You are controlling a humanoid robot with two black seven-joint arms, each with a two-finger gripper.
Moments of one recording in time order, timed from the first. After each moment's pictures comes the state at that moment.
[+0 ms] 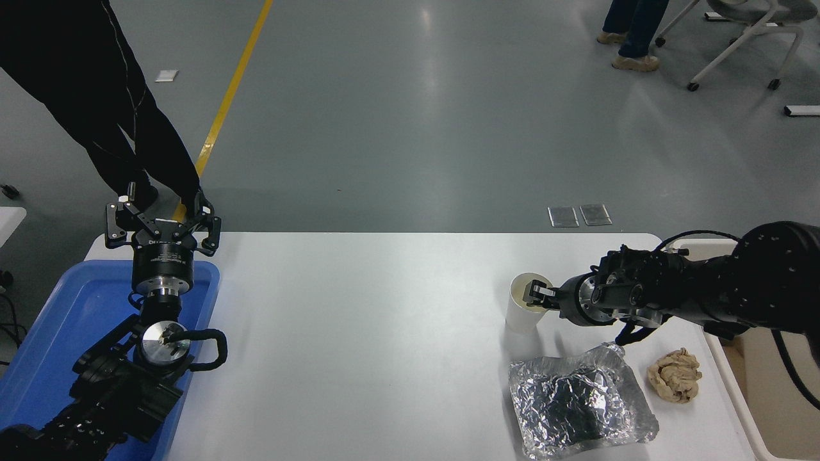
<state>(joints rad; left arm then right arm) -0.59 0.14 -1.05 -0.42 -0.12 -0.59 -0.59 1.32 -0.08 -1.17 0.84 0.12 0.07 0.05</state>
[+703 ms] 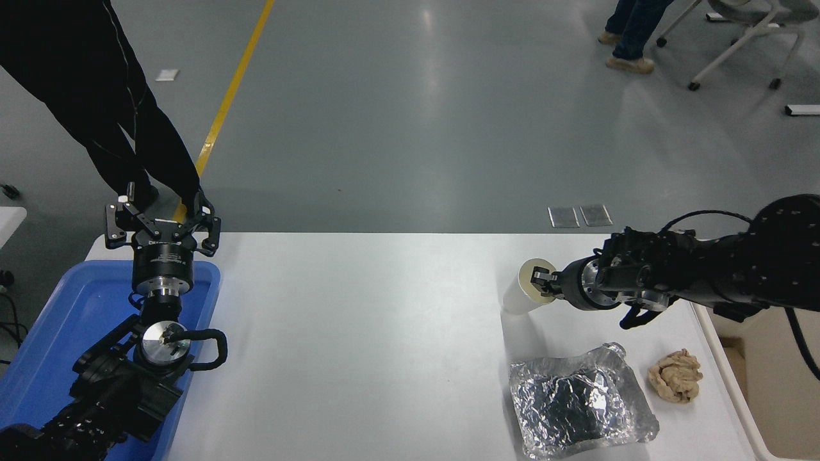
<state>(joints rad) -0.59 0.14 -1.05 -0.42 -0.12 -0.59 -0.59 1.63 -0.26 -1.19 1.16 0.01 0.14 0.06</state>
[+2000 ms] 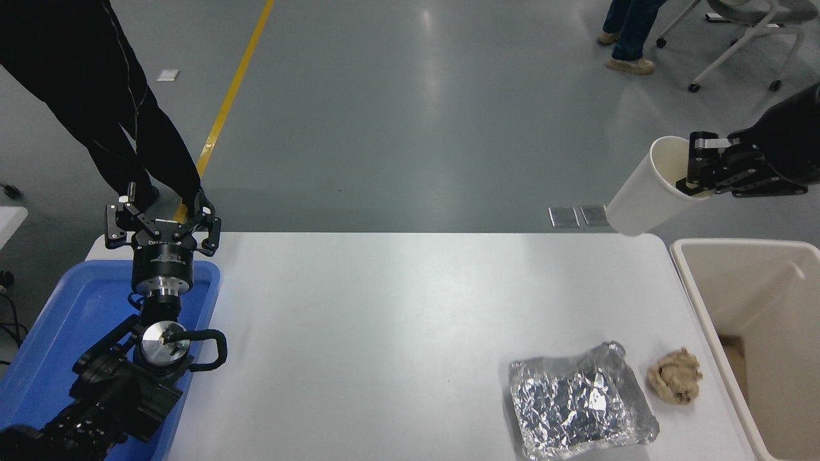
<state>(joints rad) -0.59 0.14 -1.05 -0.42 -0.12 -0.58 -0.59 2.29 -0.59 -1.47 1.38 -0.13 0.52 0.08</state>
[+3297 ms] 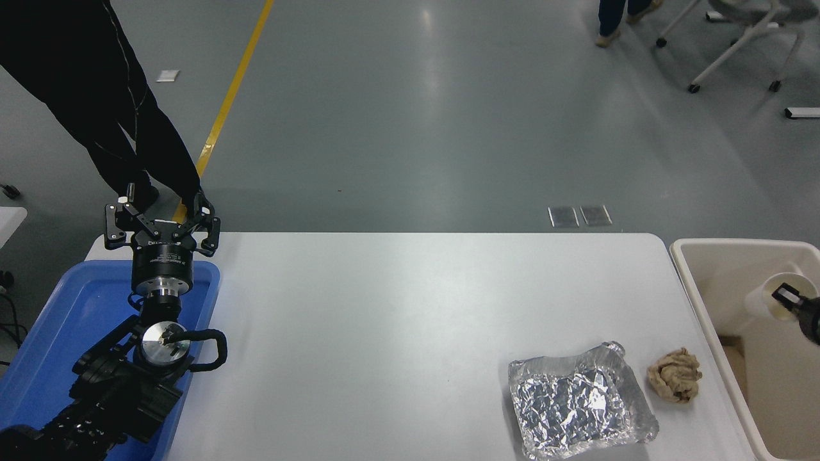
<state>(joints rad) -0.59 0.14 -1.05 -0.42 -0.12 -0.58 -0.59 0.65 -0.42 -0.72 0.02 -0.03 0.08 -0.03</state>
